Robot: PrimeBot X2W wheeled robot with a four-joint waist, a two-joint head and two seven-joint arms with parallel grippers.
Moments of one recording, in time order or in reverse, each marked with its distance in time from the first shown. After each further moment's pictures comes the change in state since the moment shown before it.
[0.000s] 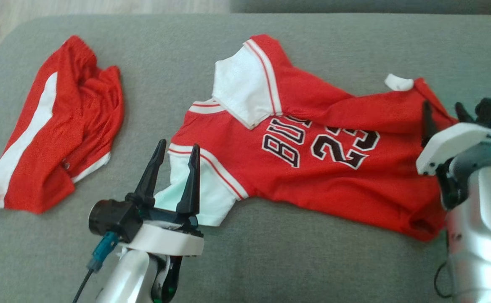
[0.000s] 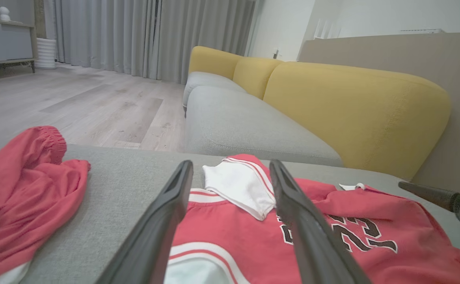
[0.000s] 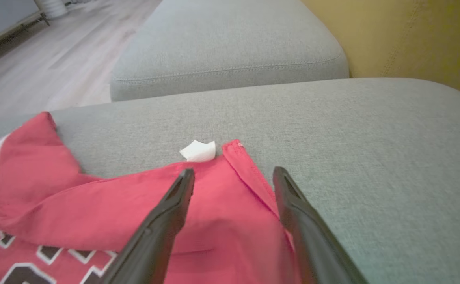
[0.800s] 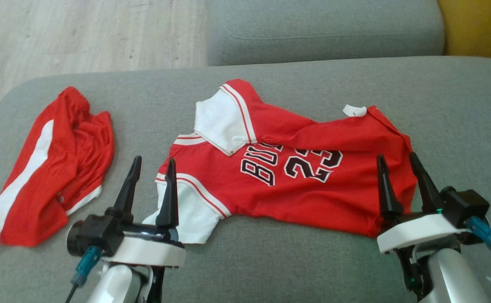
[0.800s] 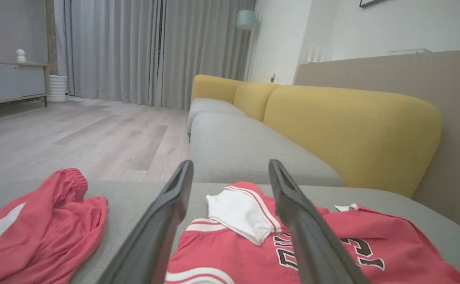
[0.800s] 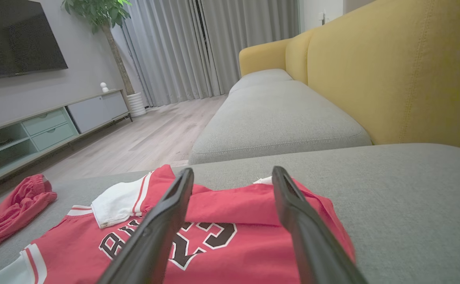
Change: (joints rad) left arm 0.065 0.094 -0.019 -0.051 -0.065 0.122 0.016; right arm 0.416 0.000 0.326 -0.318 0.257 0.000 -0.345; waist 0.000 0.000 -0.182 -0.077
